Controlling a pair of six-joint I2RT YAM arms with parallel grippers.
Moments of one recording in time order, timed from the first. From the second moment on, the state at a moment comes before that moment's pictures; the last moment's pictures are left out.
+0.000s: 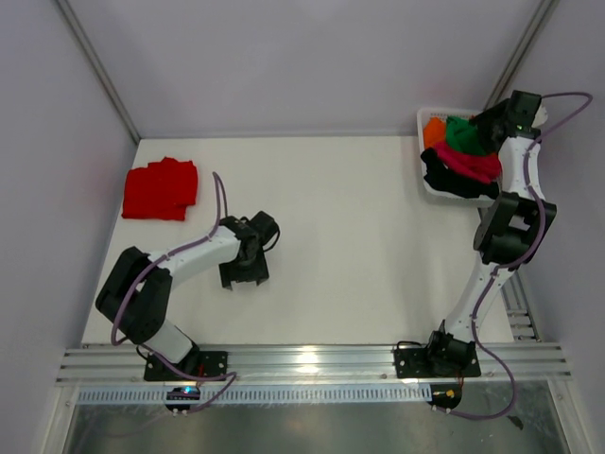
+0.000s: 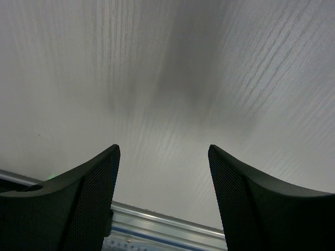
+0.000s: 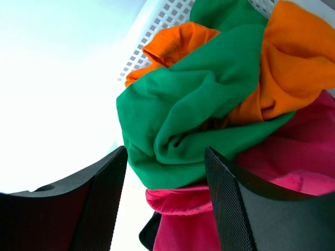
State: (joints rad) left arm -0.65 1.57 0.98 -0.93 -0.26 -0.89; right arm -0.35 2.13 2.01 -0.47 -0.06 0.79
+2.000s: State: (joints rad) left arm -0.65 1.61 1.06 -0.87 -0.28 -0.79; right arm 0.00 1.33 1.75 -0.40 -0.39 0.55
